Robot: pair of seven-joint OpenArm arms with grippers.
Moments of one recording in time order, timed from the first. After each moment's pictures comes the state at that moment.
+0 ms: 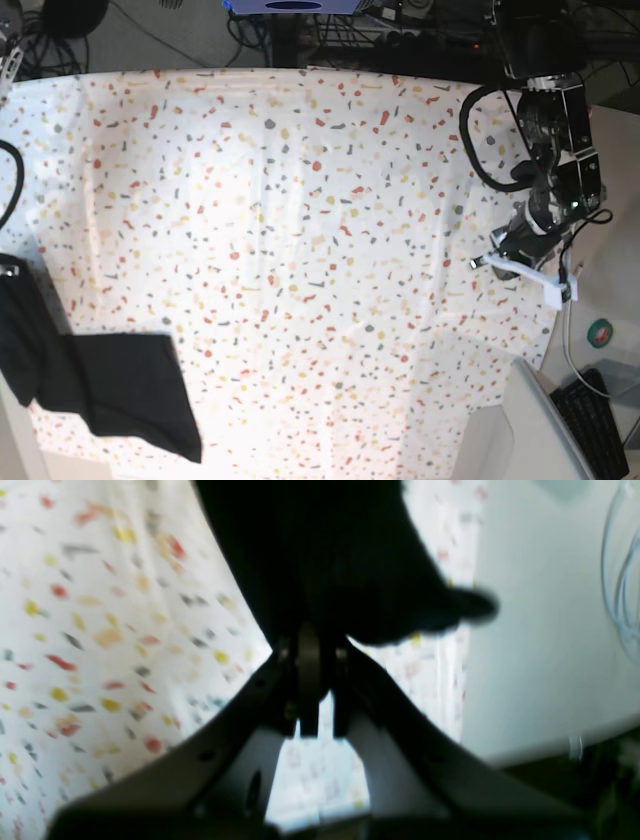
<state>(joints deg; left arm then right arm) 2.0 -13.1 -17.4 88.2 -26.0 0.0 44.8 13.1 26.3 23.9 73.6 7.9 18.9 -69.0</state>
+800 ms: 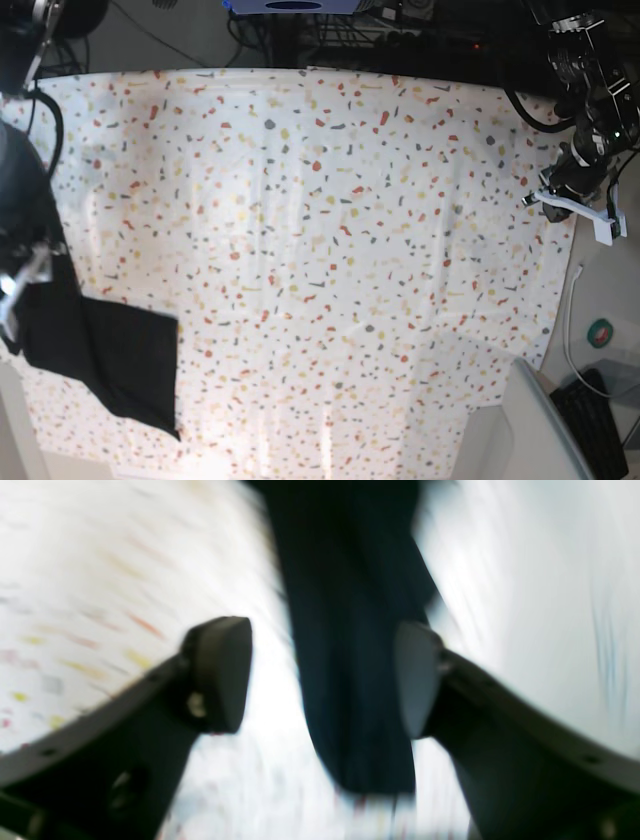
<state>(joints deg) 13.1 -12.9 -31.0 93.3 -26.0 -8.2 44.7 8.7 20.1 11.4 87.6 6.0 19.4 -63.5</state>
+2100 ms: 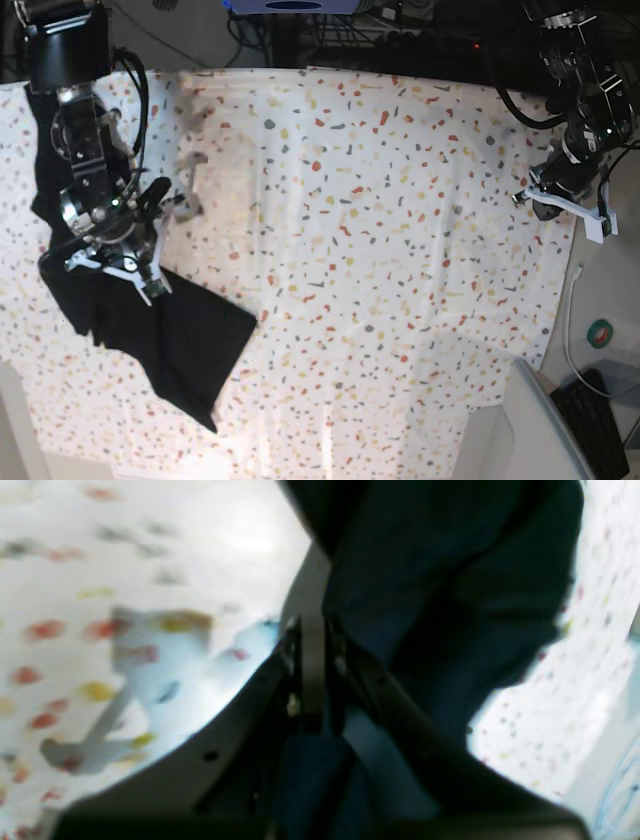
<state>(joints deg) 13.5 -11.4 -30.6 93.5 -26.0 -8.4 44.5 -0.2 10.6 -8.2 85.8 -13.0 15.8 -50.1</state>
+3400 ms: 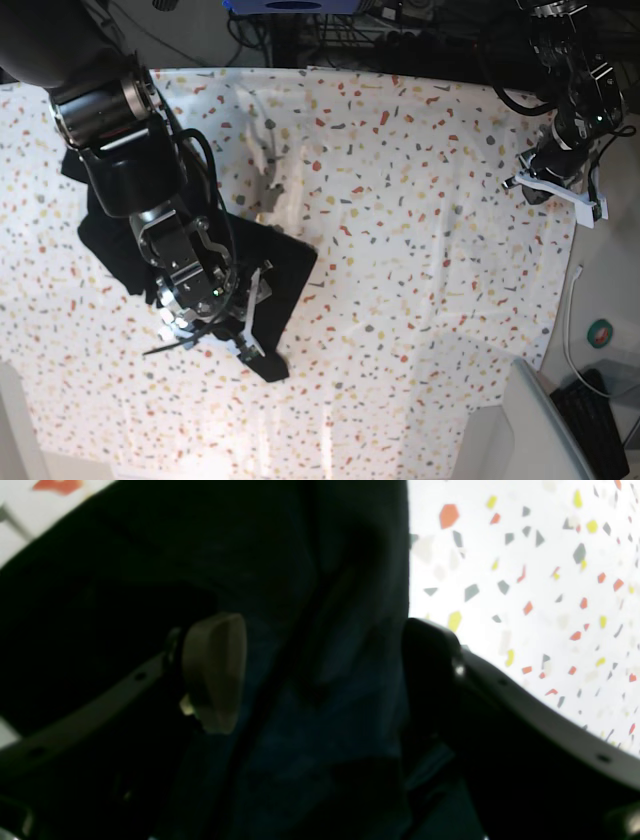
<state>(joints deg) 15.4 -9.6 -30.6 93.5 -26.0 -8.3 44.5 27.5 -0.9 -19.1 42.4 -13.1 8.0 -34.2</state>
